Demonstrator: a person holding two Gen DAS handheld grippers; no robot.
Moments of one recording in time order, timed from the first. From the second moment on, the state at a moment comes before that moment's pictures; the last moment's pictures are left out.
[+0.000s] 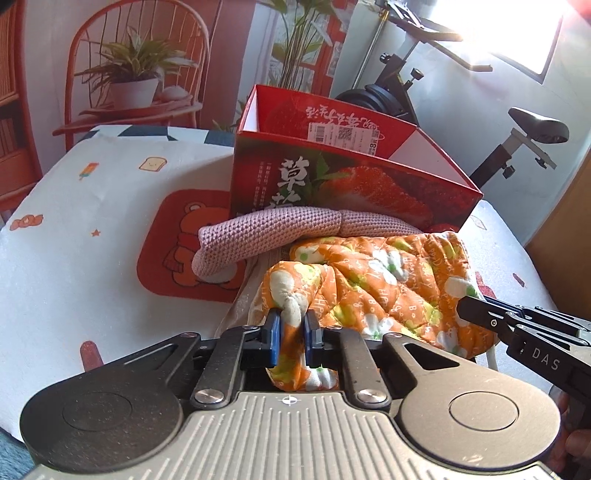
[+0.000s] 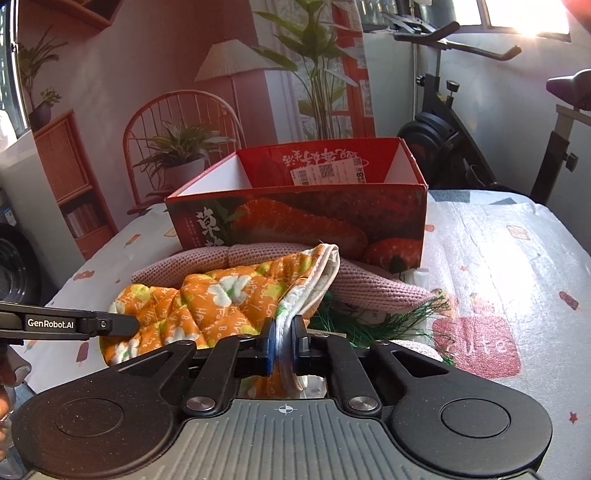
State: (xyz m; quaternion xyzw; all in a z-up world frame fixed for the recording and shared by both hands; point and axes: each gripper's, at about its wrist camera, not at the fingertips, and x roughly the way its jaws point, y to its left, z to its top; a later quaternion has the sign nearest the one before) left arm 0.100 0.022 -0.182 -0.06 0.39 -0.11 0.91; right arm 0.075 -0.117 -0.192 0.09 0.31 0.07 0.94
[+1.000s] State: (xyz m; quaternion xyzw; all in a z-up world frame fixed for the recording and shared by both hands) left arm 0.245 -0.025 -0.075 -0.03 0.24 -0.12 0.96; right arm 0.240 -0.171 -0.089 0.07 0.20 0.08 0.97
